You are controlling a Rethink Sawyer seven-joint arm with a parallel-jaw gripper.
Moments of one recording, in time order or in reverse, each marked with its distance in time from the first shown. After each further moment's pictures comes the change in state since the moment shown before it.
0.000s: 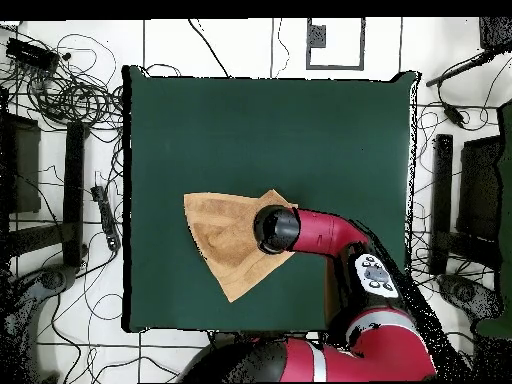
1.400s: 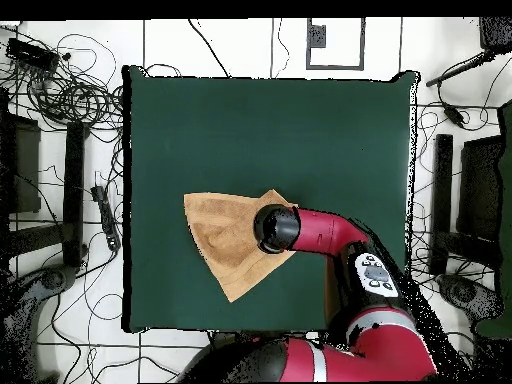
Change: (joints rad) arm 0.000 0.001 0.001 -0.005 -0.004 0.008 0.000
